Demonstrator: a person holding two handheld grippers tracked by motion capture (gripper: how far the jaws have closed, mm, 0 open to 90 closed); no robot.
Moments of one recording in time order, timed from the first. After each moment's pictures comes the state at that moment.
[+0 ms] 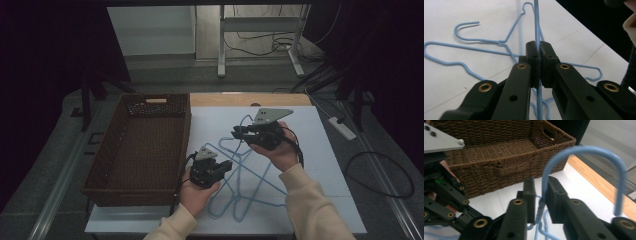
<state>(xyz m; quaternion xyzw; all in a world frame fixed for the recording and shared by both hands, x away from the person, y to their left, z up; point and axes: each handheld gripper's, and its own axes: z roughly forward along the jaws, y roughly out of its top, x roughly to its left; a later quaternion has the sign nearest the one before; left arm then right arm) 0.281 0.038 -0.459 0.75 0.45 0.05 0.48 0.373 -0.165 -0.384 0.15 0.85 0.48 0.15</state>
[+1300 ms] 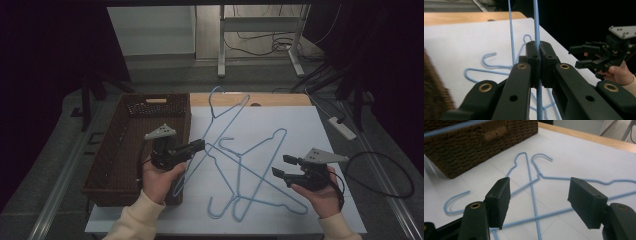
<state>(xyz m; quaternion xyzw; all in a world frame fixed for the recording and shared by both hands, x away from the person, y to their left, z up) 0.283 0.131 -0.388 0.71 0.44 0.05 0.55 0.298 -0.284 -0.447 0.32 0.80 0.49 0.15</state>
